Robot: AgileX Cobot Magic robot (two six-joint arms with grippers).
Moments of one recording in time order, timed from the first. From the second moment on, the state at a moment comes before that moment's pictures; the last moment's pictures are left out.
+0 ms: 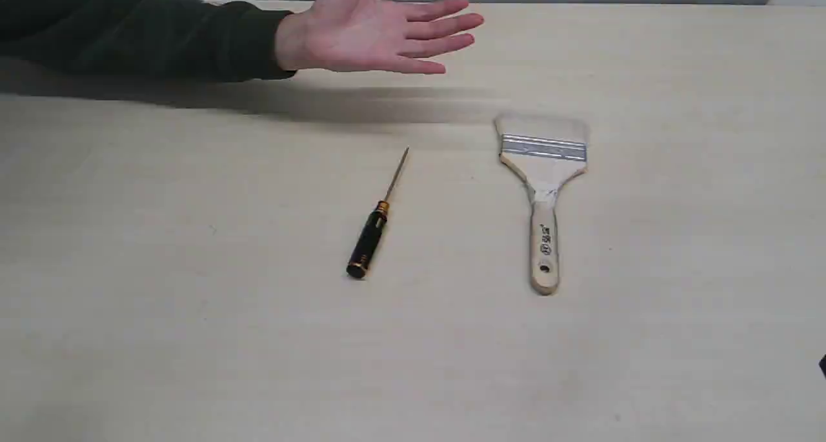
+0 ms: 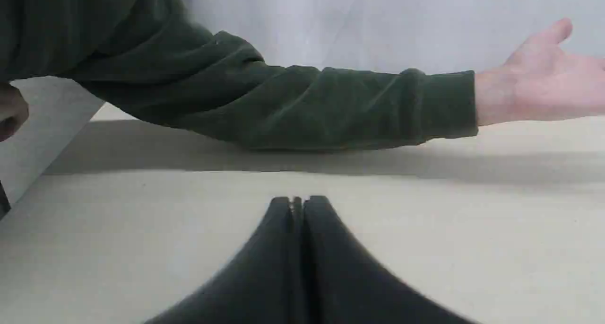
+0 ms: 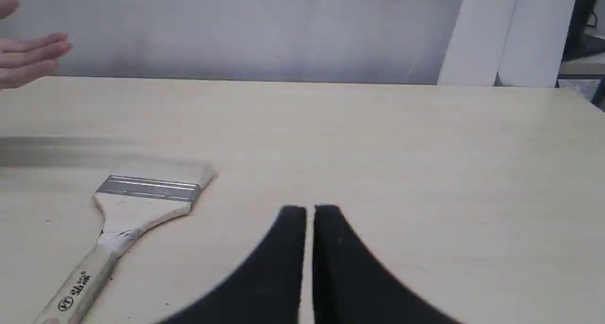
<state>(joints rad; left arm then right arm) 0.00 0.00 0.00 0.07 0.26 -0.07 -0.09 0.01 0.00 -0.01 0.28 0.00</state>
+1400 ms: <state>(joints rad) 0.00 0.00 0.00 0.07 0.26 -0.07 -0.09 0.01 0.00 0.30 -0.05 0.00</state>
